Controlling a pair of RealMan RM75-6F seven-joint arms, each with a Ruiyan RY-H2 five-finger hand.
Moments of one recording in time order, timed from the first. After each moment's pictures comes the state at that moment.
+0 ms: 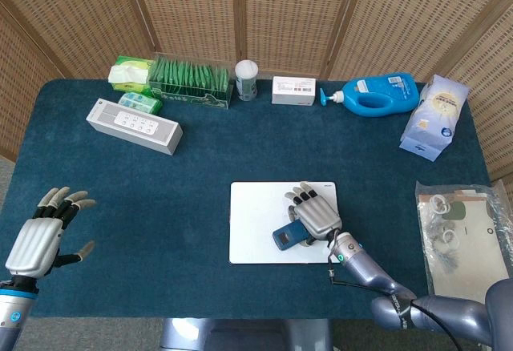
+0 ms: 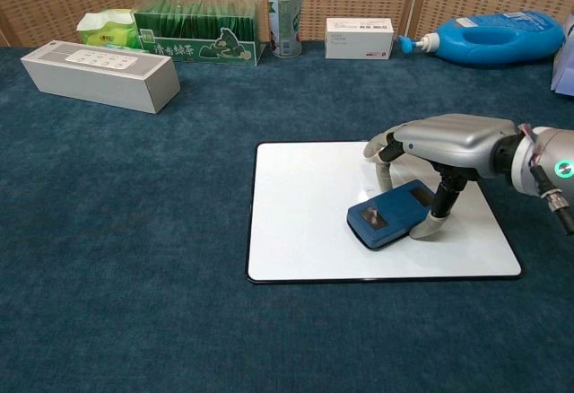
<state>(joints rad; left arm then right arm) -0.16 -1.03 -0.02 -1.95 1.45 1.37 0.14 0.76 -1.52 0.07 -1.52 -1.09 0.85 -0.42</state>
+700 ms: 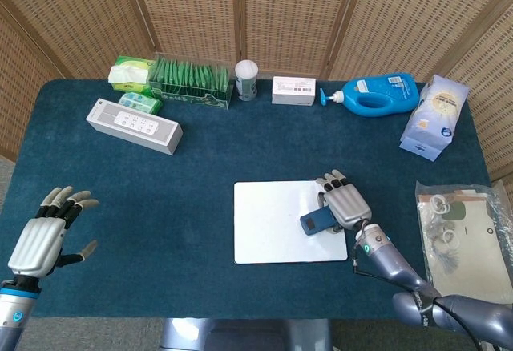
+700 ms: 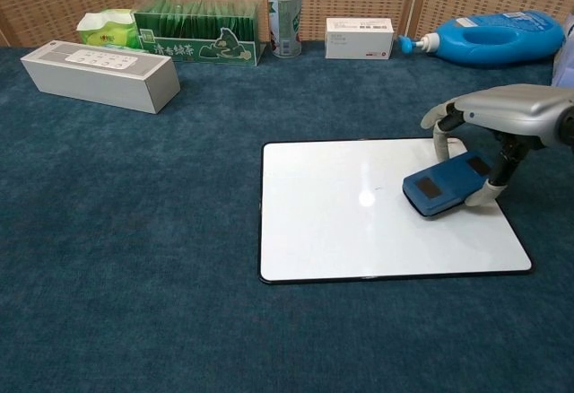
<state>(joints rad) -0.16 -1.03 -0.02 -1.96 1.45 1.37 0.15 0.72 -1.41 0.07 -1.51 -1.08 0.88 -0.39</state>
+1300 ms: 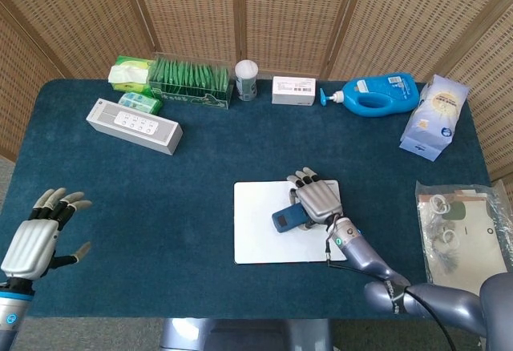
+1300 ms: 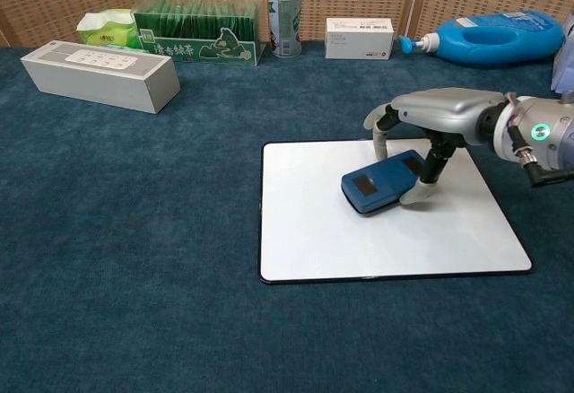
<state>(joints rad) -0.15 -1.01 -0.01 -1.95 1.45 1.38 0.12 0.80 -1.55 0.14 -1.44 -1.01 0.82 -0.40</state>
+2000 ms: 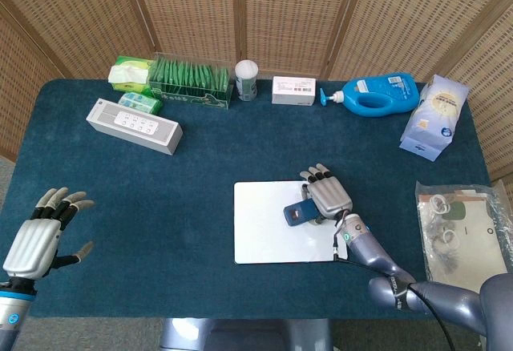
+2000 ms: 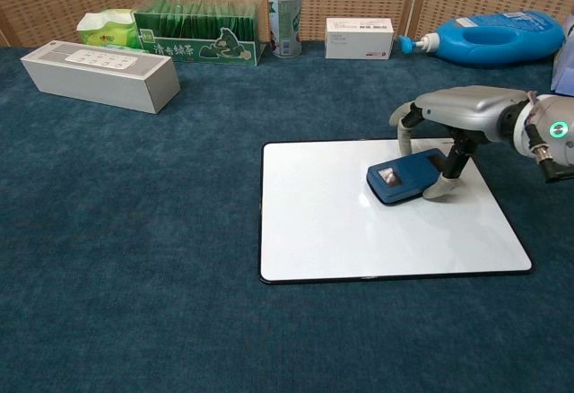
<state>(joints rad) -0.15 -1.02 -0.02 -1.96 1.46 1.38 0.14 0.79 -1.53 0.12 -1.39 -0.99 0.83 -0.40</state>
